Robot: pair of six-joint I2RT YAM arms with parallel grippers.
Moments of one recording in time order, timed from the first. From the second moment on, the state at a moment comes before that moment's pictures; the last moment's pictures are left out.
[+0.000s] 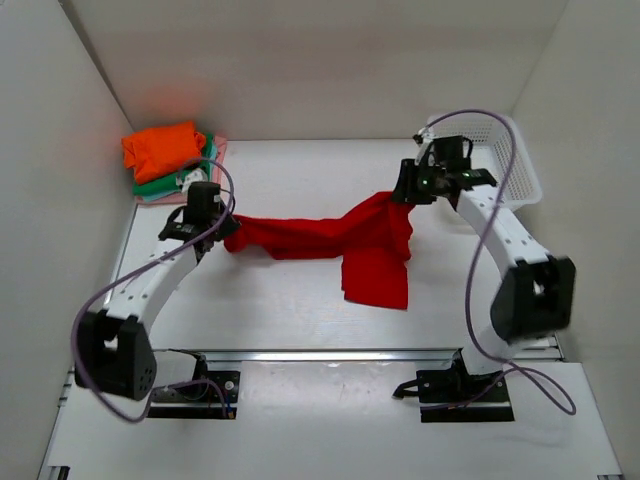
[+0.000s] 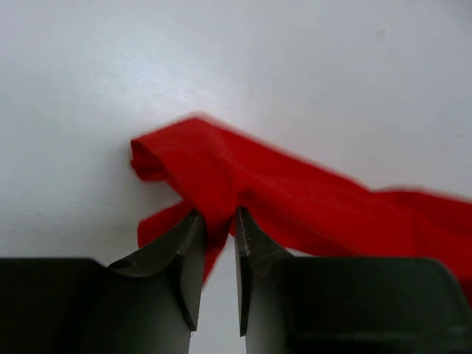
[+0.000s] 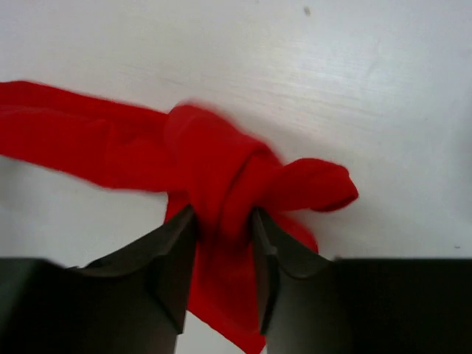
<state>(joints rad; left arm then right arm) -0.22 1.24 0.98 -0.39 -0.20 -0.67 0.18 1.51 1.38 -0.56 -0.32 0.17</state>
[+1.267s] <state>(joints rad) -0.24 1.37 0.62 -0.08 -0.23 -0.58 0.33 1.29 0.64 -0.49 -0.18 0.33</state>
